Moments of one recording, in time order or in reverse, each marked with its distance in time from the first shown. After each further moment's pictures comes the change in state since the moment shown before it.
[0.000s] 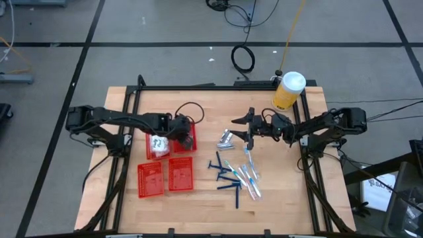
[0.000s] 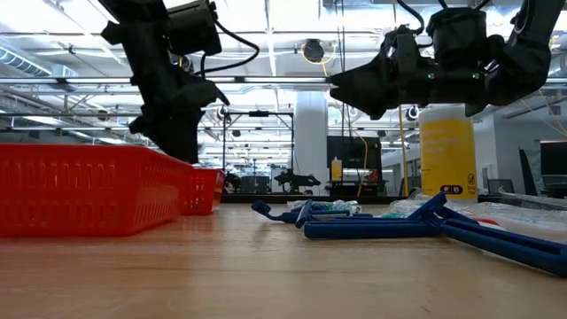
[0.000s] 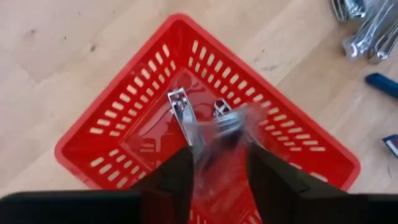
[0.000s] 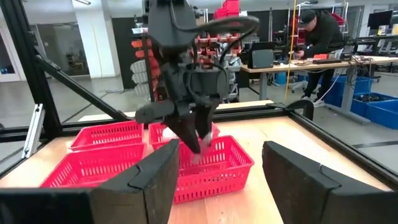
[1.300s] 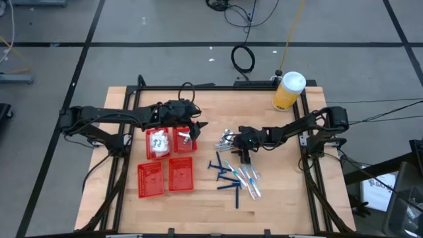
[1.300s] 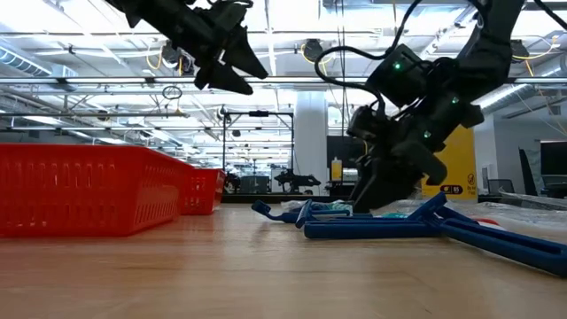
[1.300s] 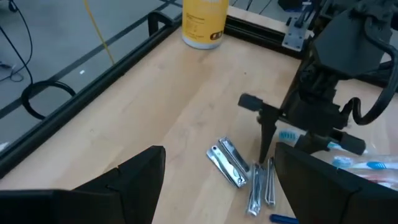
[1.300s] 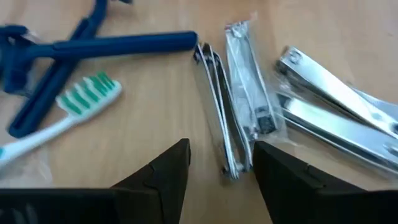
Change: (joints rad) left arm 0.044 -0.109 0.058 0.485 -0.002 0.452; right arm 0.132 0.231 0.222 -0.817 0.035 -0.138
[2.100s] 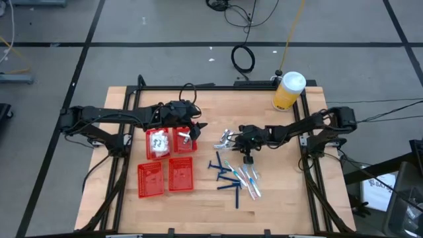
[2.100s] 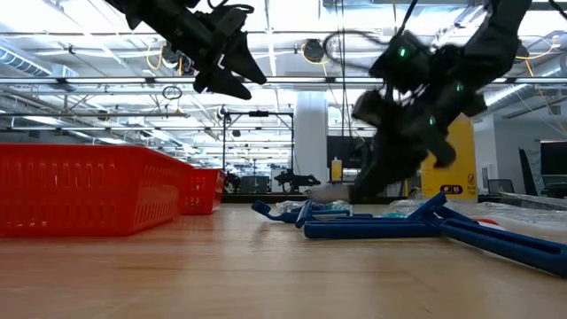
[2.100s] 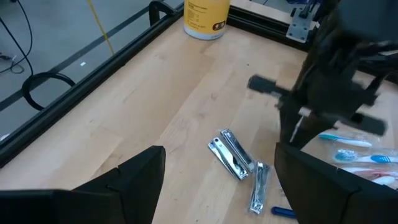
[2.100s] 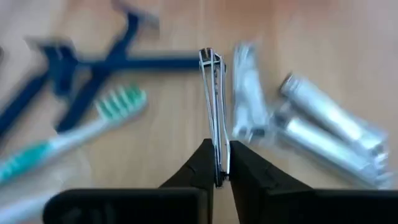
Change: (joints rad) left arm 0.000 0.011 0.000 -0.023 0.000 -0.013; right arm -0.012 -0.118 -0.003 -0.071 -0.030 -0.060
